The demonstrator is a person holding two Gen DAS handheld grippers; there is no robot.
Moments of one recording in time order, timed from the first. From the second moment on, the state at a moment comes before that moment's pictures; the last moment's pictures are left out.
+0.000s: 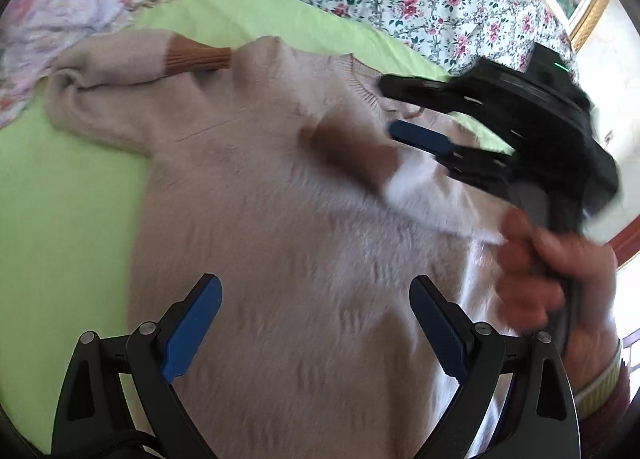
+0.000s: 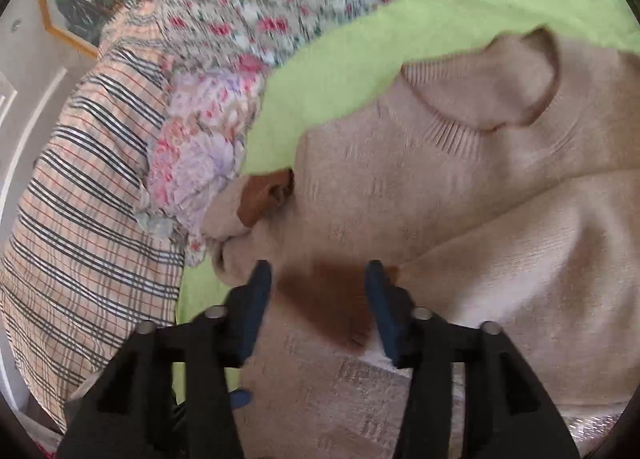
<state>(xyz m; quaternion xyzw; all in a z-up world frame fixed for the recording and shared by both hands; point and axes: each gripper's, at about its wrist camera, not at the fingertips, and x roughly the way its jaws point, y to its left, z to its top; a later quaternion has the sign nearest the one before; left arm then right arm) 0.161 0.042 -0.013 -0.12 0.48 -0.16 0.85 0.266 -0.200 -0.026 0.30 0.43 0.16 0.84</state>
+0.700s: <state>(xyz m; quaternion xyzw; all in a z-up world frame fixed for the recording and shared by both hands) 0.258 0.032 -0.006 -0.19 0.41 -0.23 0.86 0.108 -0.339 0.009 0.33 0.34 -0.02 0.88</state>
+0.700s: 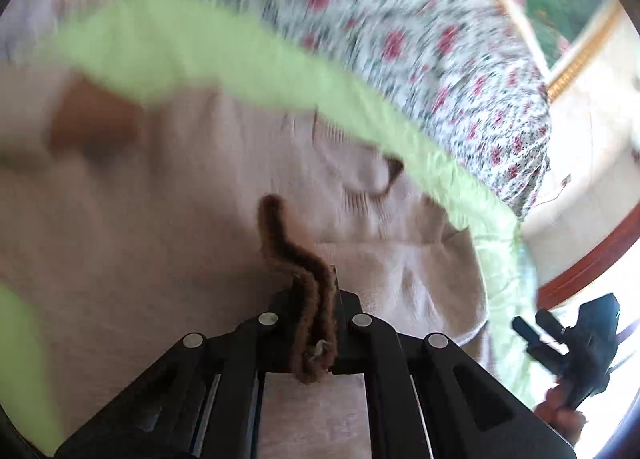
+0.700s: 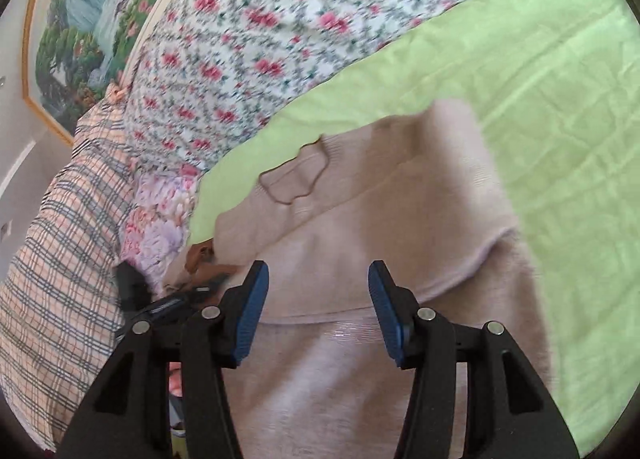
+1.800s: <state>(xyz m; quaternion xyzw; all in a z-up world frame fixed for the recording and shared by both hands) 0.262 0.011 -0.033 -0.08 0.44 -0.19 0.87 0.181 -0.437 -0.042 0.22 0.45 -0.16 0.85</state>
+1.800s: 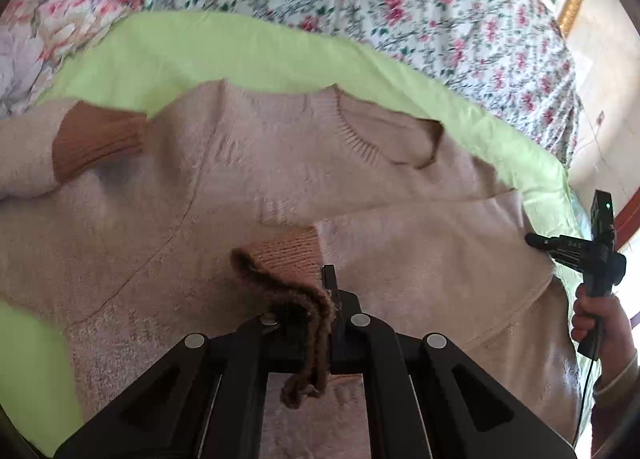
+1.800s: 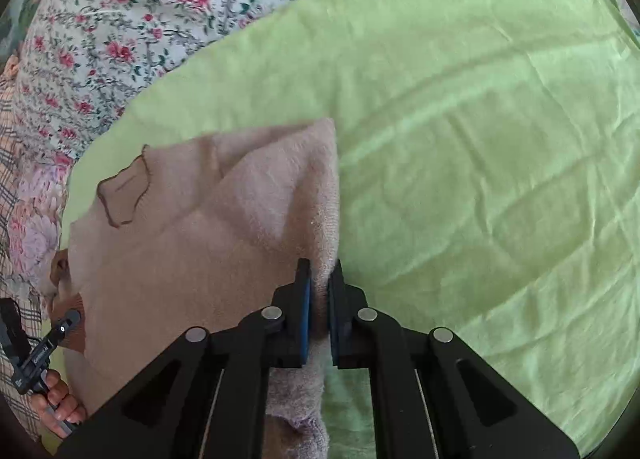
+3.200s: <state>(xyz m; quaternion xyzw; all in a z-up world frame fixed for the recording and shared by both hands) 0.320 0.105 0.009 0.06 0.41 -0.04 0.91 0.121 -0.279 -0.026 0.27 0.44 0.02 0.85</state>
